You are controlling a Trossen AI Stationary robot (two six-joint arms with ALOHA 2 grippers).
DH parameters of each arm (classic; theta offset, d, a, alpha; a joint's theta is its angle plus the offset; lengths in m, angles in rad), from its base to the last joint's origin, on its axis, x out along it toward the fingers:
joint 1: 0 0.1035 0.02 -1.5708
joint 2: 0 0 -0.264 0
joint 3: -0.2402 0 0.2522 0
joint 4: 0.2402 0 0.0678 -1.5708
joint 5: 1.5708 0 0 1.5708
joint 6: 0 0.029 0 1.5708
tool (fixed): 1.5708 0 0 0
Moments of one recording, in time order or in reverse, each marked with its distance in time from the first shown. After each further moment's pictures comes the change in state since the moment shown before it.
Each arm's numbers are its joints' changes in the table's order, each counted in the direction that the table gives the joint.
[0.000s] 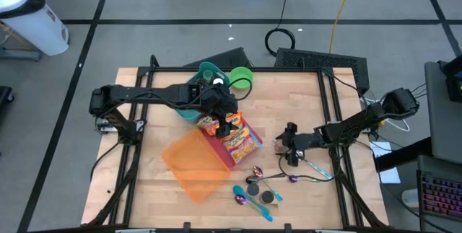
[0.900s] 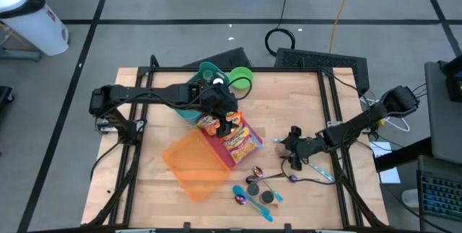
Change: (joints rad) left arm 0.000 0.000 0.000 -0.004 -0.033 -0.004; right arm 0.123 -0.041 -0.014 0.145 0.062 0.145
